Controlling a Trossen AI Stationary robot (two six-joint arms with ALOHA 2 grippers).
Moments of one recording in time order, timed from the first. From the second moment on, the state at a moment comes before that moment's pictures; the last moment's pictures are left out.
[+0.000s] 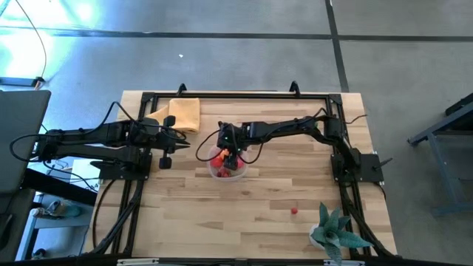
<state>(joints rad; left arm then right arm) 0.22 0.65 0.63 -0.58 -0.02 0.23 -0.12 2.16 1.60 -0.44 -0.18 0.06</state>
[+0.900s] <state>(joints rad) 0.22 0.65 0.63 -0.58 -0.02 0.23 -0.11 2.16 1.60 -0.45 -0.08 0.06</state>
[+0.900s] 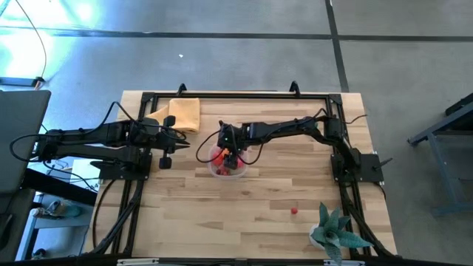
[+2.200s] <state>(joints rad) 0.22 0.65 0.63 -0.58 -0.02 0.23 -0.08 2.16 1.60 -0.47 0.02 0.03</state>
